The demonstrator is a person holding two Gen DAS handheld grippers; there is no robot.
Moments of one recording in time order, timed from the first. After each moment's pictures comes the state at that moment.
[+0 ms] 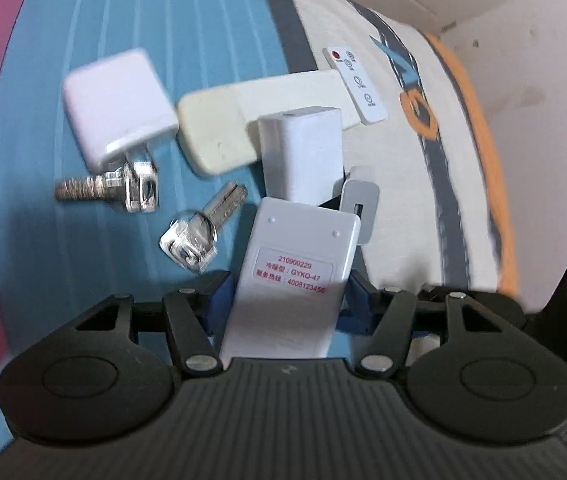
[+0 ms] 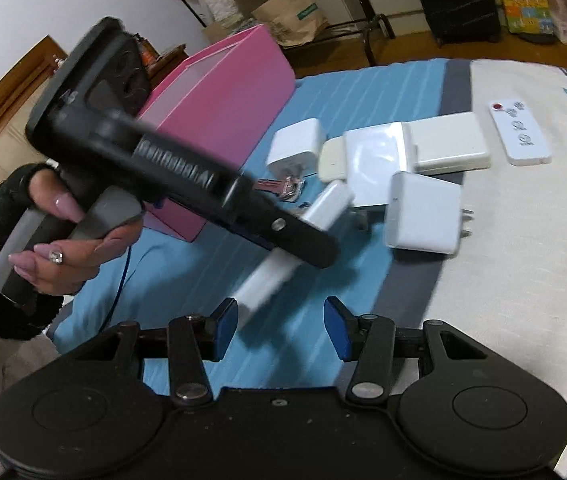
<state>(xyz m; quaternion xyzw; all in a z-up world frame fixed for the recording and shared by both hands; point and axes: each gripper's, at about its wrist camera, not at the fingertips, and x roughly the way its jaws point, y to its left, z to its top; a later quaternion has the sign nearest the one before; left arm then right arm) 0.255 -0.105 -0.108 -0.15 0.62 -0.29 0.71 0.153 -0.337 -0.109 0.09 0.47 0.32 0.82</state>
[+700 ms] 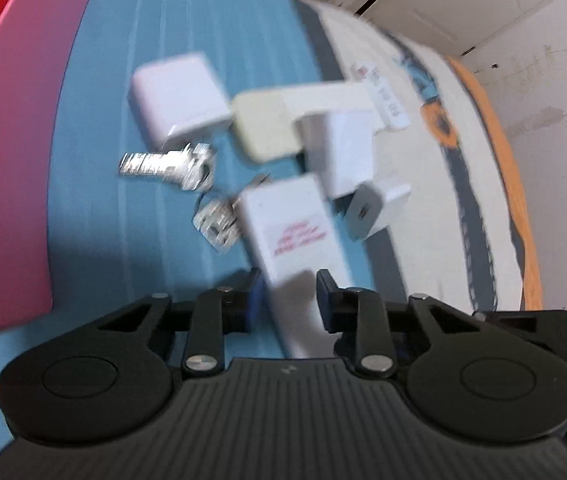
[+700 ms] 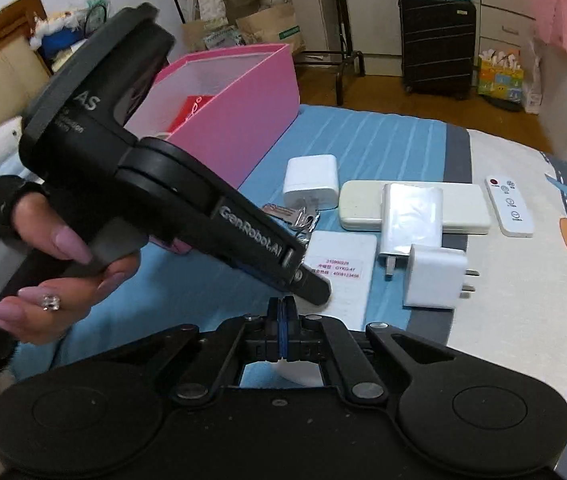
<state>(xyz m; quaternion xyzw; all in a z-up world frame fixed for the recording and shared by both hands) 0.225 -0.076 -0.103 -0.13 0.60 -0.25 0.75 0.115 -0.264 -0.071 -0.04 0.44 0.23 0.87</state>
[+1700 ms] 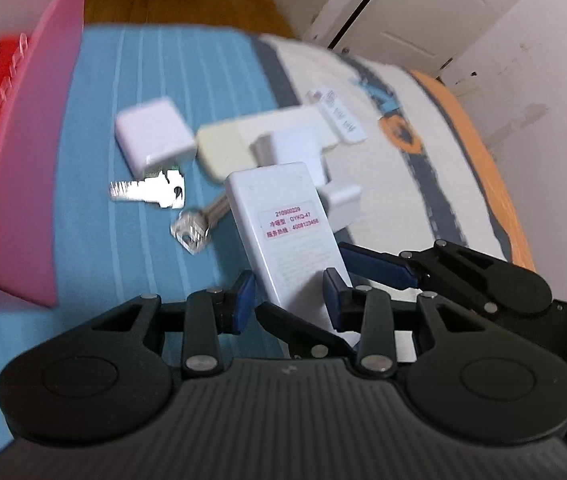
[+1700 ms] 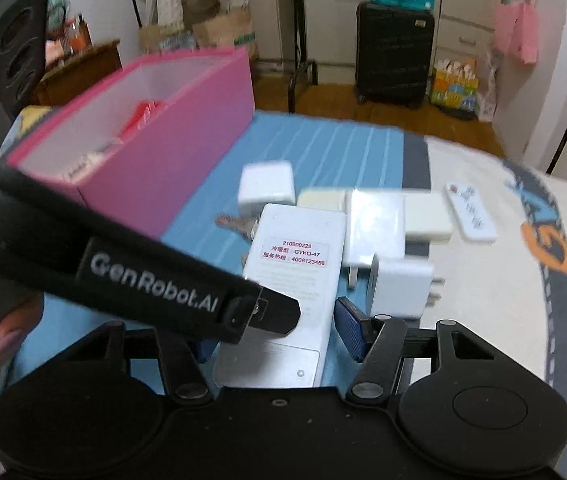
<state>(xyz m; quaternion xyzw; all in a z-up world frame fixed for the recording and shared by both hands) 0.184 -0.091 -0.056 -0.10 0.52 -0.27 0.80 0.126 -0.253 -0.065 -0.05 0.42 0.16 0.89</state>
